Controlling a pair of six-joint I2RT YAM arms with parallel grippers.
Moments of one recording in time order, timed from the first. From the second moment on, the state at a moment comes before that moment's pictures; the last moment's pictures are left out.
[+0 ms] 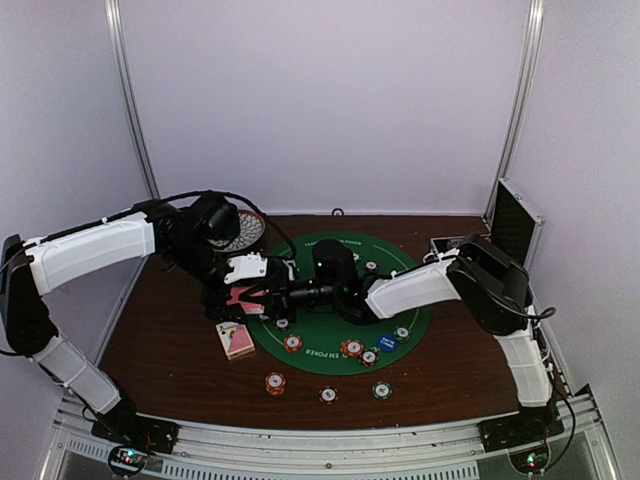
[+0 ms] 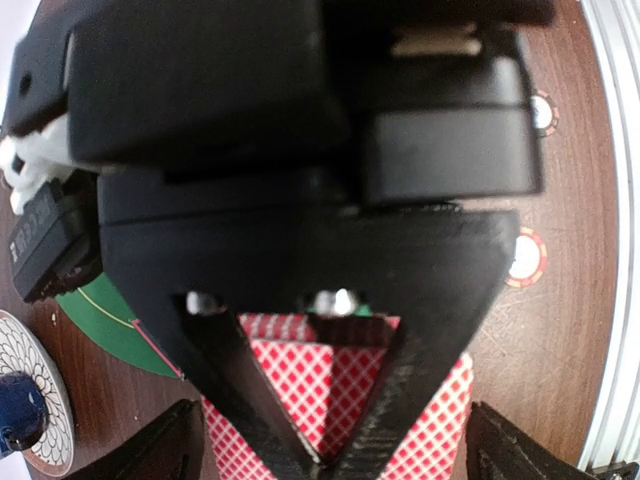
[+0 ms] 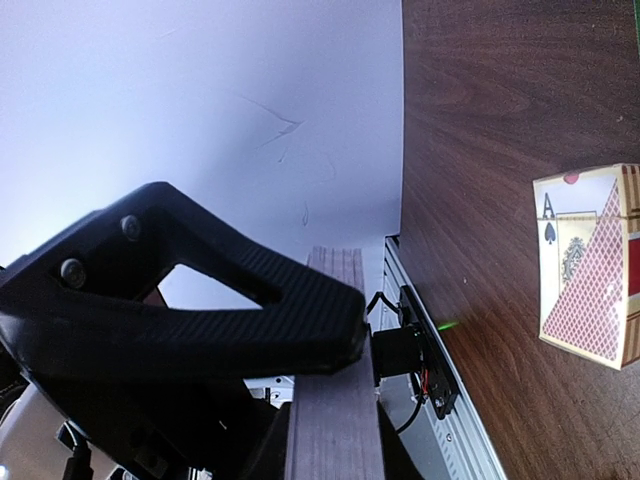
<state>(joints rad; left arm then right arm) -0.66 1.52 1.26 -0.92 0.24 0.87 0.96 2.24 1.45 0.71 -0.70 1.56</state>
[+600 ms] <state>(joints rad) -0.68 1.56 1.28 -0.92 0.23 0.87 0.96 2.28 1.45 0.81 -0.71 1.63</state>
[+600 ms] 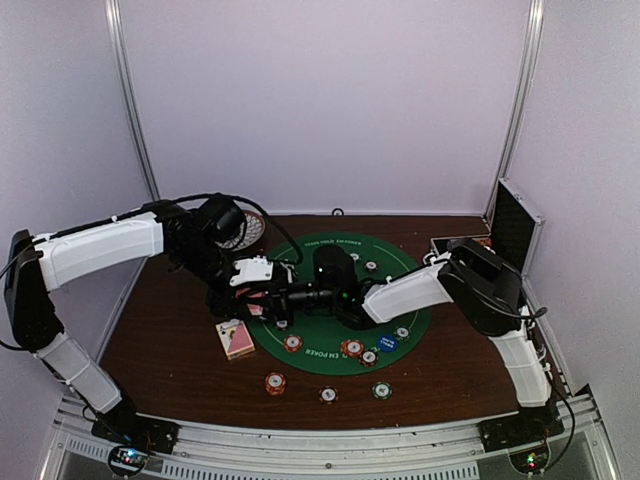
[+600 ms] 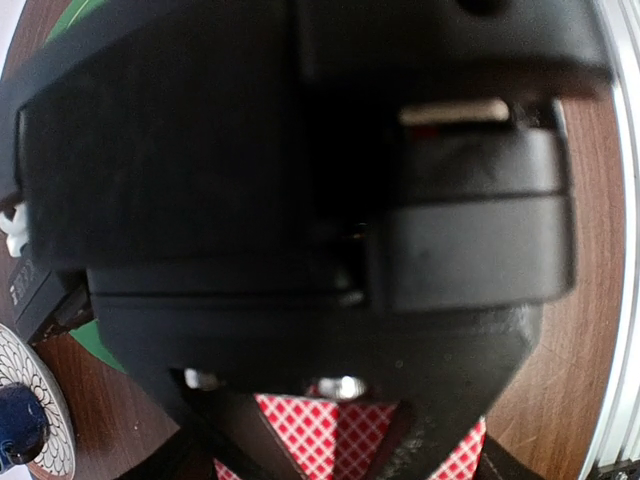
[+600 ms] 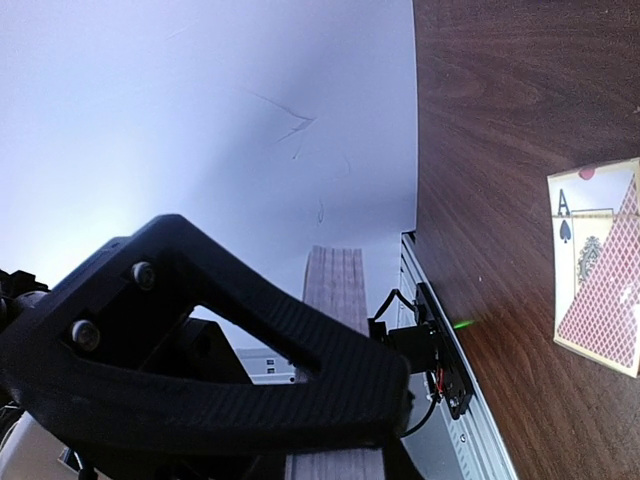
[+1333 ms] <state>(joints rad) -0.69 1.57 1.31 -0.94 0.19 0.86 0.97 2.30 1.46 0.90 -0.71 1.68</state>
